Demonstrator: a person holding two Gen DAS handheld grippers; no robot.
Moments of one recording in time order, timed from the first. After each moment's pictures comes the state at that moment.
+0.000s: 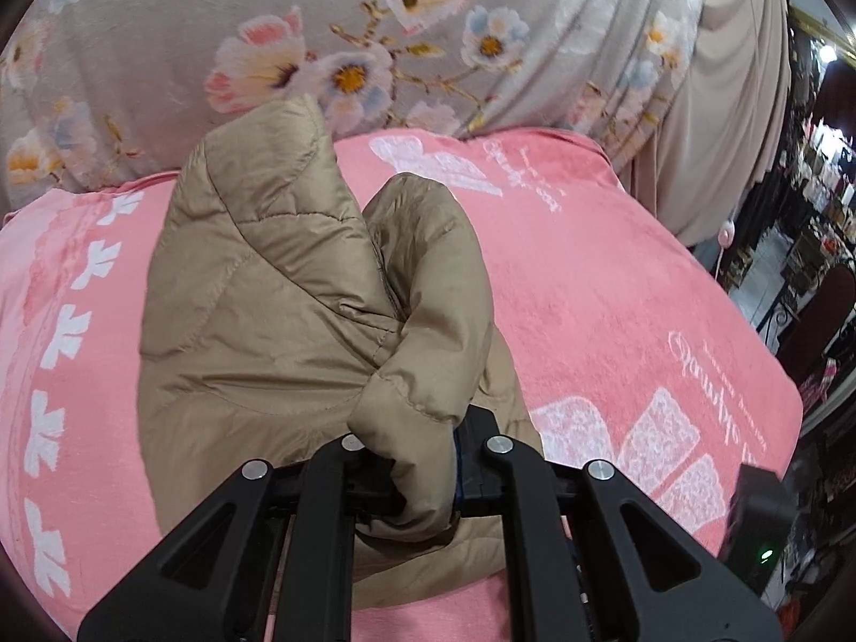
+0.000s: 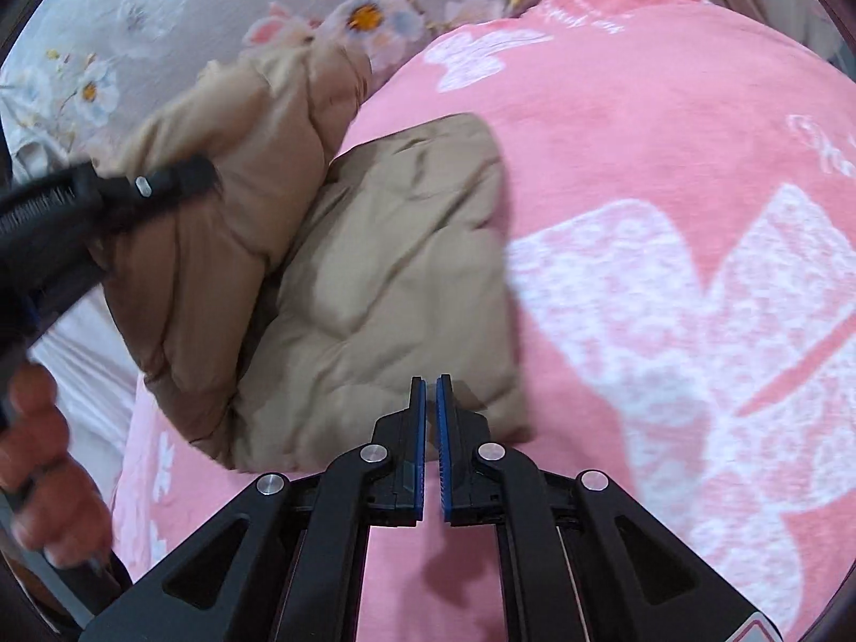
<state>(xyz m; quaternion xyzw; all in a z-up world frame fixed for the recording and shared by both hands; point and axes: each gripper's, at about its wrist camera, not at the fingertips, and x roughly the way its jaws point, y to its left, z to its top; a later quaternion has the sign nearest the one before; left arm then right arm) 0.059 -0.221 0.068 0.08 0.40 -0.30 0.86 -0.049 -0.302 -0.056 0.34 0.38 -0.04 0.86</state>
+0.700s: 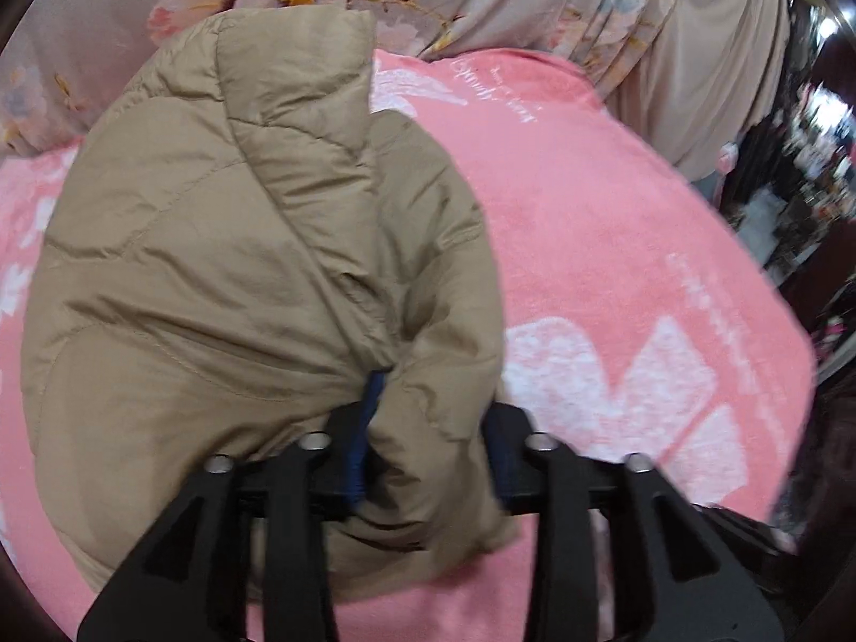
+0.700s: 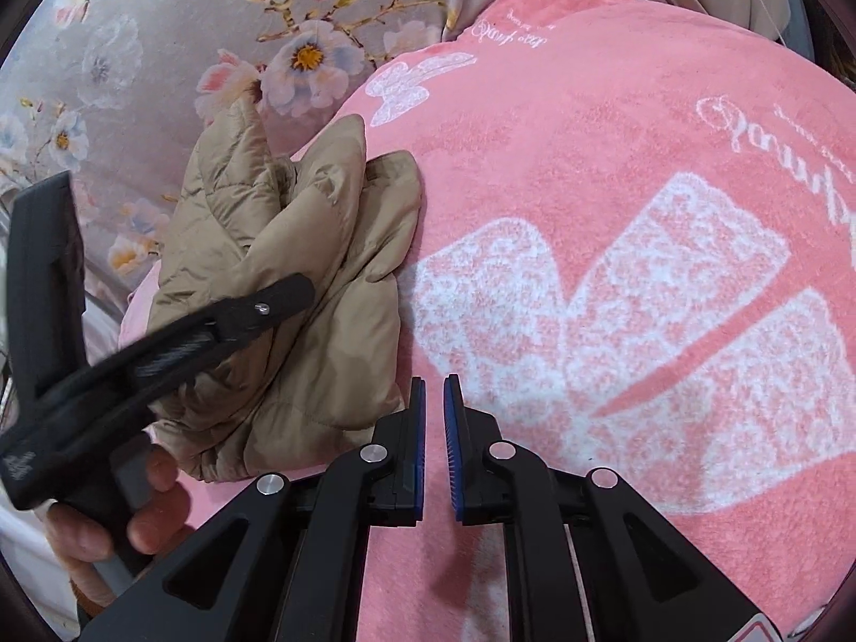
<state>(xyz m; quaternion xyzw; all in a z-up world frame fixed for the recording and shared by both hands) 0.042 -0.262 -0.002 0.08 0.45 -0.33 0.82 -0.097 -0.361 -0.069 0.36 0.36 -0.08 0.85</state>
